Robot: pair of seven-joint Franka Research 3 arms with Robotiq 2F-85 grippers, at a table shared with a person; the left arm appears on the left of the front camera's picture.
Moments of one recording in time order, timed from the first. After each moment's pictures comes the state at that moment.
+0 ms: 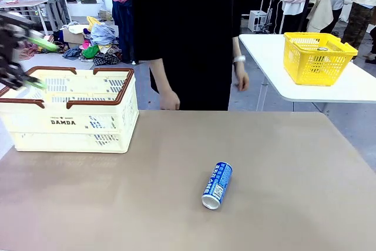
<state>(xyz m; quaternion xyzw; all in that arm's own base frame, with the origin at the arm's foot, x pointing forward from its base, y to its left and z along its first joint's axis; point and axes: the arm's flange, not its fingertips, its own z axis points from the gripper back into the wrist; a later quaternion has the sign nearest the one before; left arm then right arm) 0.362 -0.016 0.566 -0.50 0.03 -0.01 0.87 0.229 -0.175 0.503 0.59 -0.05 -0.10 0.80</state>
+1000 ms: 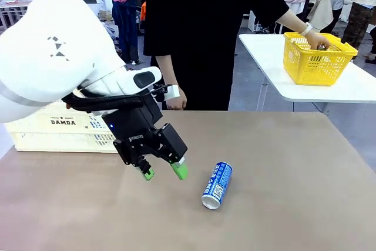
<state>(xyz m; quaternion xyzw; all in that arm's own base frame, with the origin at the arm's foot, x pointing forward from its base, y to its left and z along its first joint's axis) 0.244 -0.297 0.483 -0.27 0.03 -0.26 0.93 0.229 -0.174 0.503 0.59 -0.05 -0.10 0.80</state>
